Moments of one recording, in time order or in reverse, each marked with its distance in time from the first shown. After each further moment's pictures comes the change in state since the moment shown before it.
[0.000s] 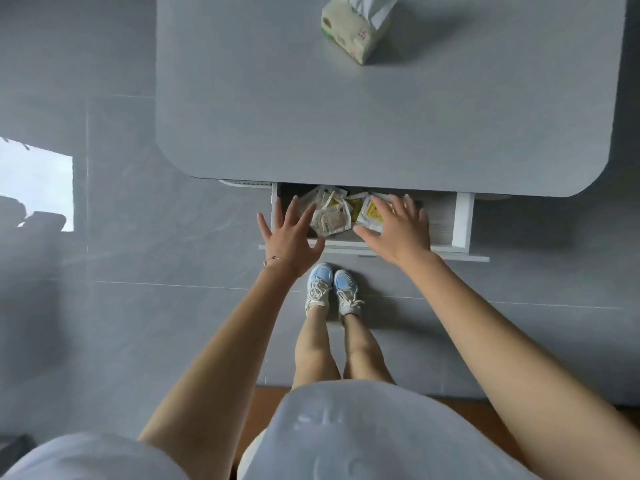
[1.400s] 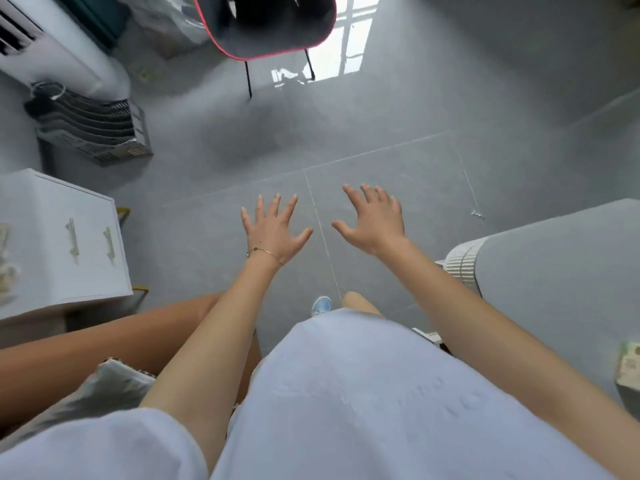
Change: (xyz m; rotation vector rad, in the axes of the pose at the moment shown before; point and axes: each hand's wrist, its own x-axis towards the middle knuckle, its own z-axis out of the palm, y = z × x) left_hand -0.413 -0.467 -0.013 -0.541 0.369 -1.116; right_hand -0.231 -0.636 0.143 -0.741 -0.069 -1.123
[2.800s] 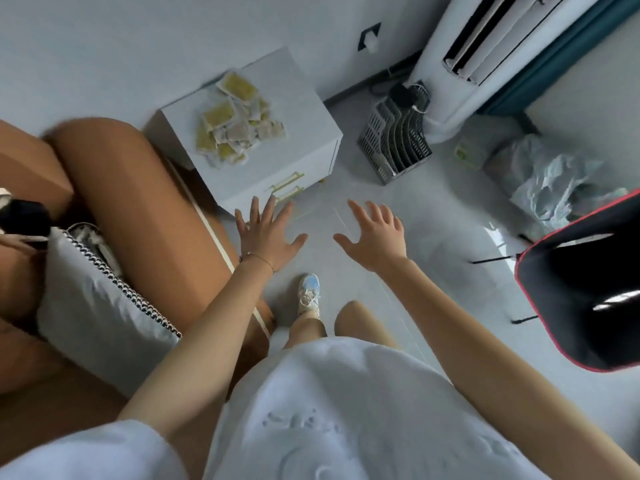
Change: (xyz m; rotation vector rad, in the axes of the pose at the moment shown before) left_hand 0.028 -0.500 -0.060 -0.548 0.150 -1.089; right_hand 0.249 -0.619 0.030 -0.597 -0.288 -1.057
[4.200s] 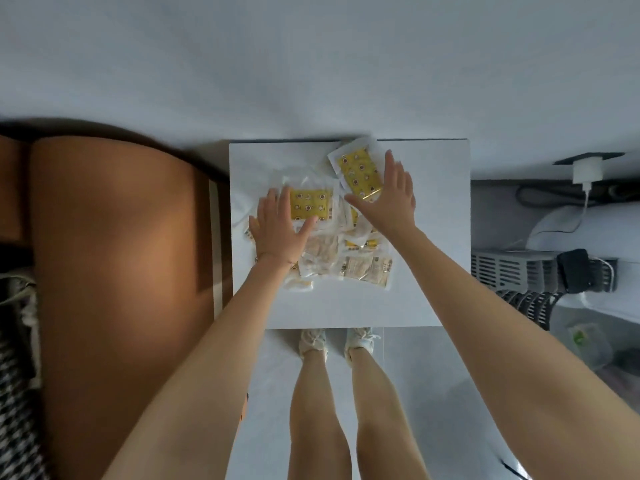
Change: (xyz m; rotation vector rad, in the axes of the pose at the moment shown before) left_hand 0.431 -0.223 0.067 -0.551 0.151 -0.640; right_hand 0.592 -0.202 0.058 0.197 -0.135 -0.207
